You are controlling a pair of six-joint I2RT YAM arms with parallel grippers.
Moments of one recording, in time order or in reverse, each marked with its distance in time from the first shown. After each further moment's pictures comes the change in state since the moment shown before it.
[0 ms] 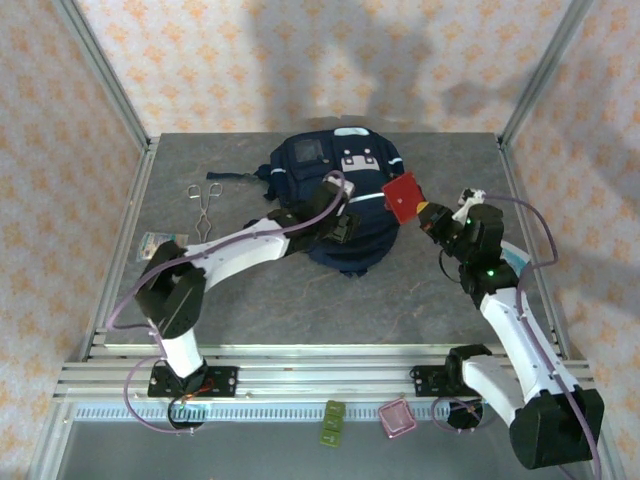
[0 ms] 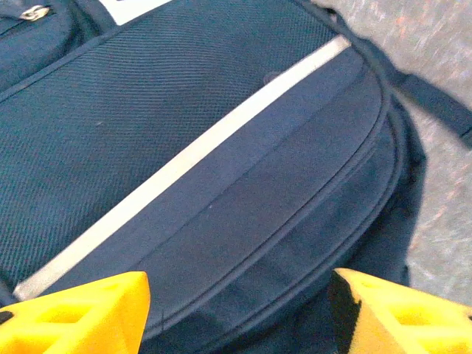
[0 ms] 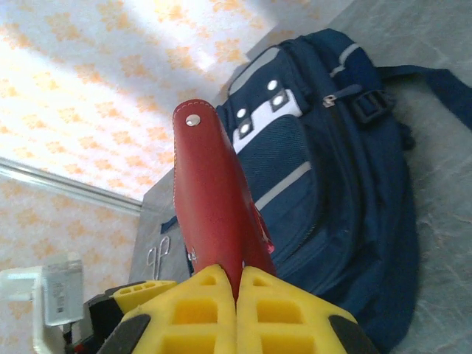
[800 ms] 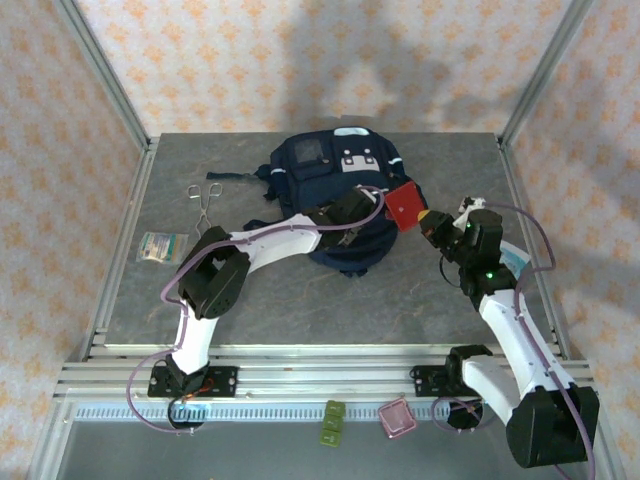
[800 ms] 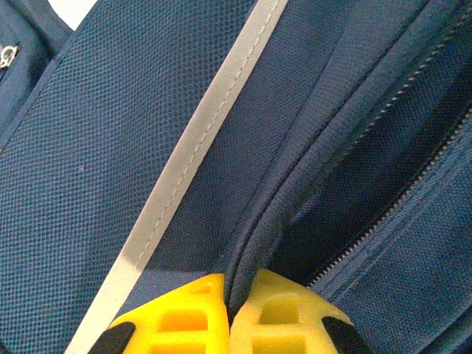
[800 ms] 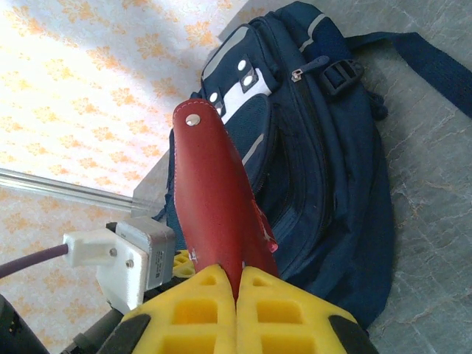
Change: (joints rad) left arm -0.028 0.219 0.173 -0.086 -0.206 0.288; right arm -0.029 0.004 -0.052 0.002 -0.035 0.033
